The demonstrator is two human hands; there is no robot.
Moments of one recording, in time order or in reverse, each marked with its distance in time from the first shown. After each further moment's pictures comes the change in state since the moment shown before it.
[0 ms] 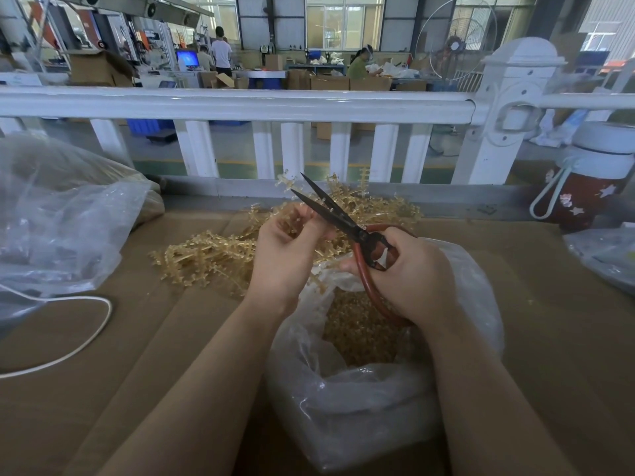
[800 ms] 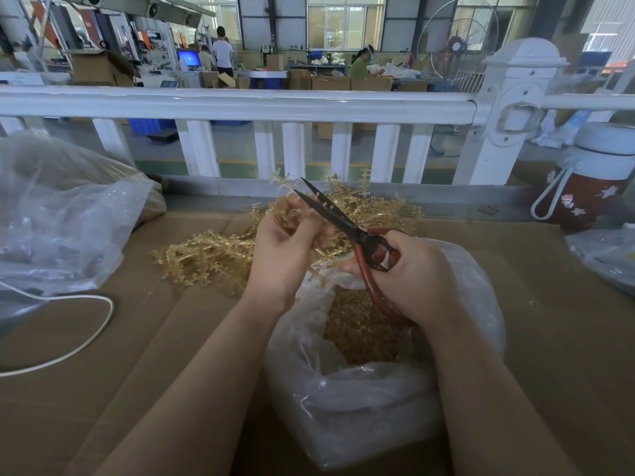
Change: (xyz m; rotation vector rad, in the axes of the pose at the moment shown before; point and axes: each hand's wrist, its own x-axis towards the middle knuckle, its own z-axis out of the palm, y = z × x) left_hand 0.003 0.005 -0.002 0.032 0.019 0.010; right_hand 0.001 -0.001 -0.001 0.065 -0.066 0.052
